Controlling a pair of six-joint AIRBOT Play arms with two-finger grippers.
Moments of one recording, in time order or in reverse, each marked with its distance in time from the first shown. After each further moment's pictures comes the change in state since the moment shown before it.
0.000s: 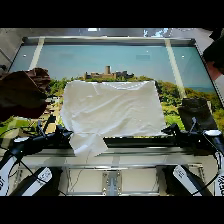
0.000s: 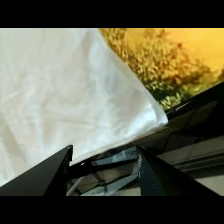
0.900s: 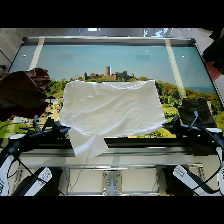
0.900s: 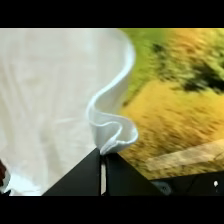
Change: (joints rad) left arm 0.014 0.058 0.108 0.003 -0.058 0.038; right arm 0.000 -0.048 0.084 0.248 0.010 -0.267
